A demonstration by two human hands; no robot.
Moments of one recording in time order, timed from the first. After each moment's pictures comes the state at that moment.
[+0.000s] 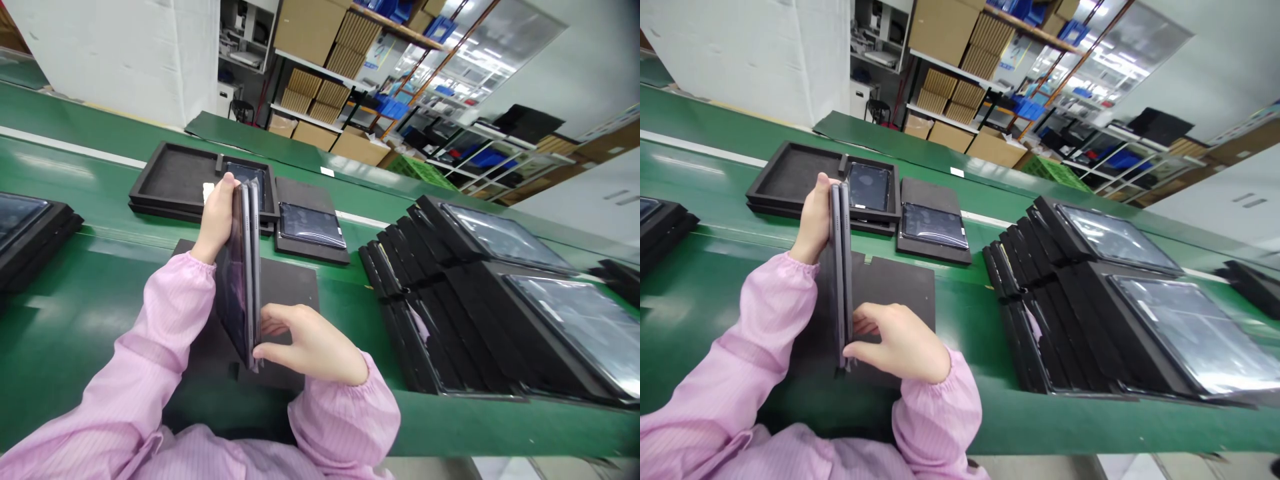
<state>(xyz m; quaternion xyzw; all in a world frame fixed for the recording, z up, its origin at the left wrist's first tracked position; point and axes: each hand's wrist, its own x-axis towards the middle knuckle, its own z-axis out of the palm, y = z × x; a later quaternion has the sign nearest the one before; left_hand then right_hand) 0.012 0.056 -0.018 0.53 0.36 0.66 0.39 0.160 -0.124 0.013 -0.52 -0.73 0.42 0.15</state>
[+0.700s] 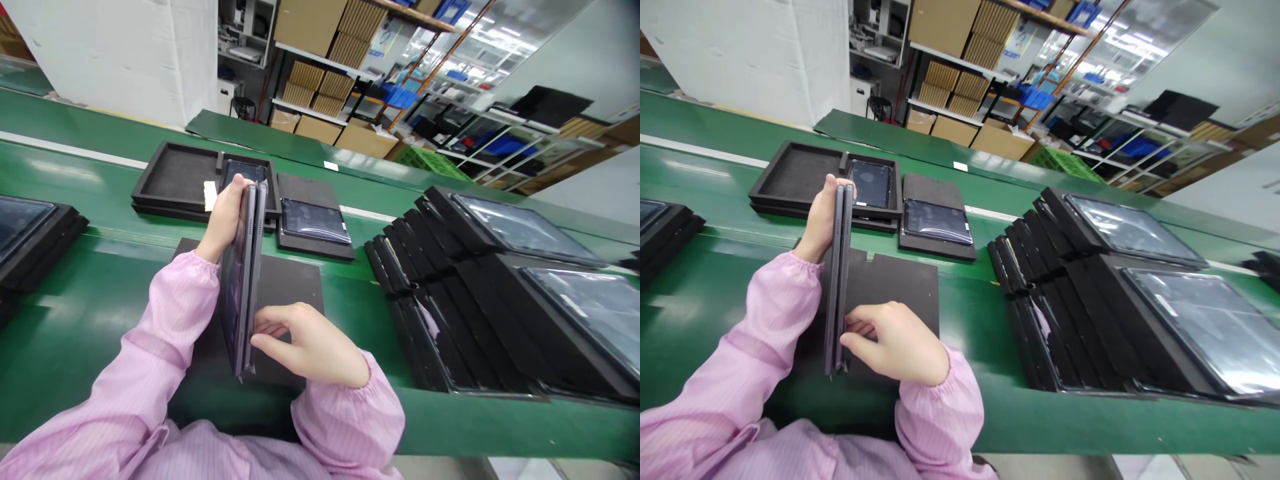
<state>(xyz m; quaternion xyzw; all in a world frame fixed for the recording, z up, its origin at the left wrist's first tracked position) 0.023 0.049 -0.014 0.58 0.31 0.62 0.44 0.154 -0.127 0.017 -0.50 -0.72 0.45 0.17</state>
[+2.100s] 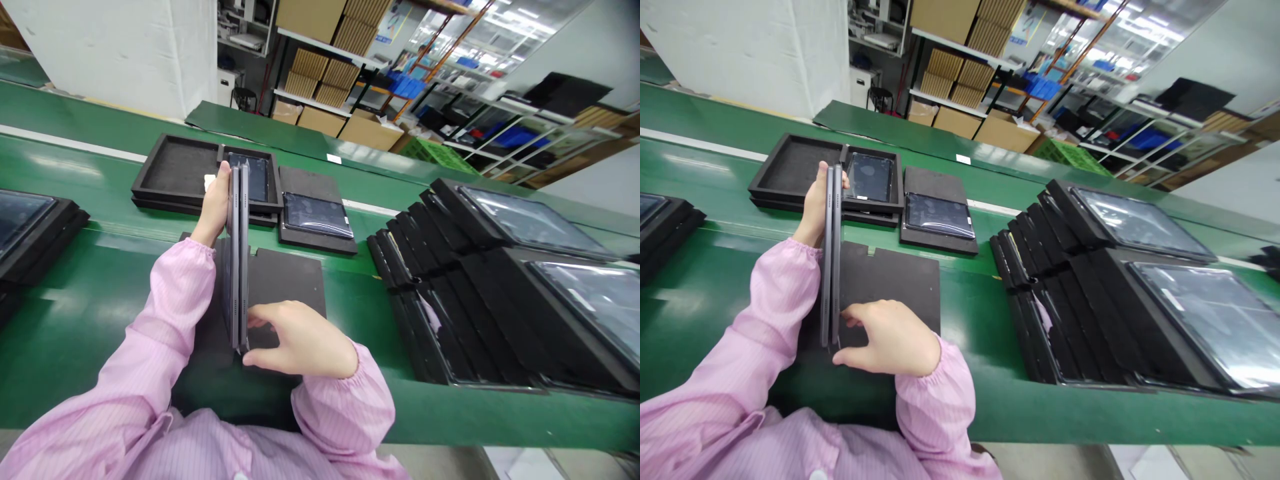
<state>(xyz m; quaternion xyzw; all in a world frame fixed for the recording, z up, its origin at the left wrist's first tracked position) 0.012 0.079 -0.034 0.53 0.34 0.62 0.47 0.149 -0.122 0.007 -0.50 -0.79 0.36 0.05</state>
